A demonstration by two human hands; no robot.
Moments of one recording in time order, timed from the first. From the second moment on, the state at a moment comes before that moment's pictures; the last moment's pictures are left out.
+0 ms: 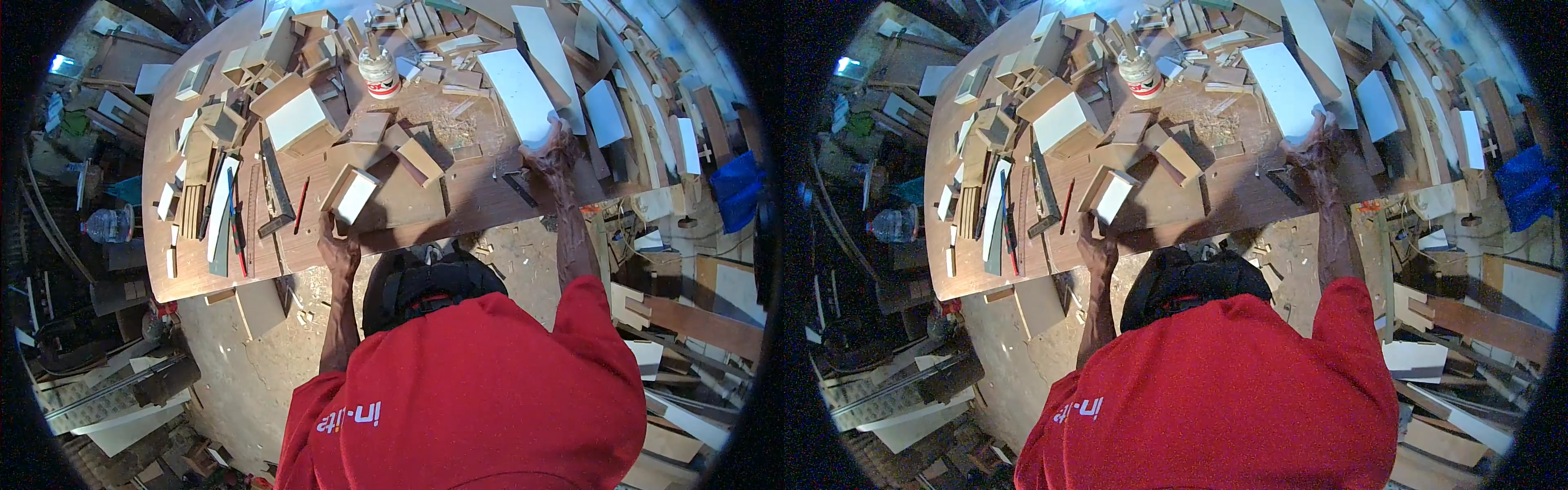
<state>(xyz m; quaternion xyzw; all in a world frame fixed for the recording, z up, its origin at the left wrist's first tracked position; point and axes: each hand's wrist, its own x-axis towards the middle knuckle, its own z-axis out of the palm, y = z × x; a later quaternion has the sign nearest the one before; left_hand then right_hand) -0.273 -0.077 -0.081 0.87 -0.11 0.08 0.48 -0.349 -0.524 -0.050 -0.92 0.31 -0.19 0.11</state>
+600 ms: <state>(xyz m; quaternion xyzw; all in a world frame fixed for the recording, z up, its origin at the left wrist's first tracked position) -0.263 -0.089 -0.081 0.89 -0.10 0.01 0.44 -0.294 -0.428 -0.113 -0.98 0.09 -0.17 0.09</state>
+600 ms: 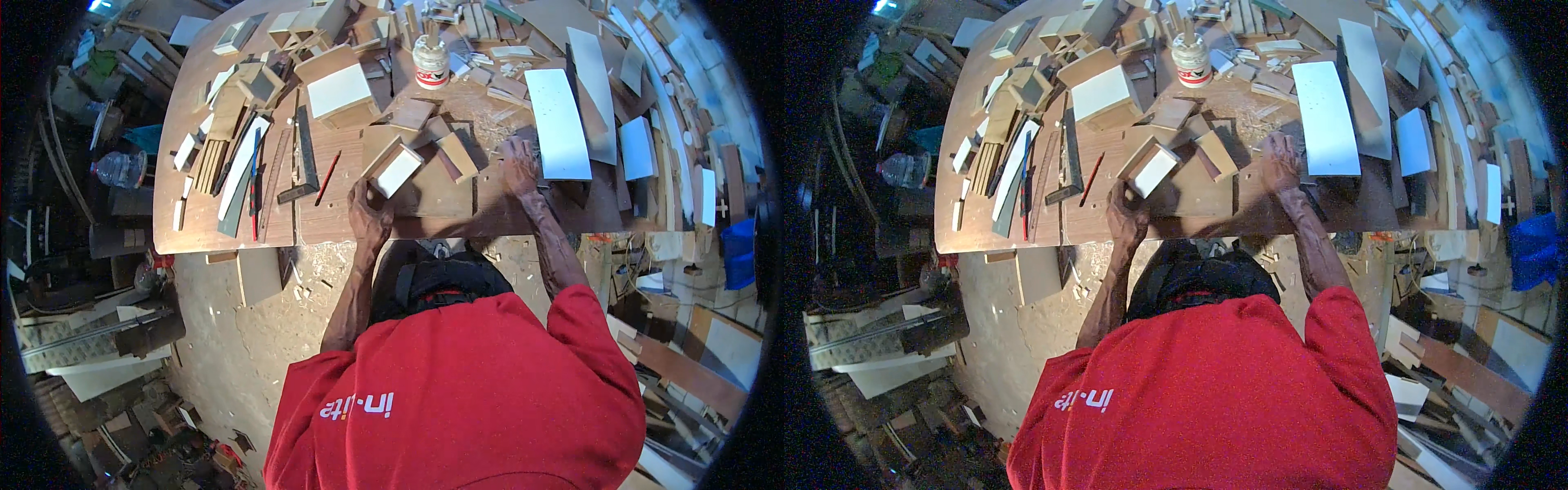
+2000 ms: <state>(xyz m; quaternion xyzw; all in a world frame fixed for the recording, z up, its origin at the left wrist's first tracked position) -0.282 -0.097 -0.040 0.88 -0.15 0.06 0.45 -0.246 -0.318 -0.021 -0.94 -0.01 -0.05 0.35</state>
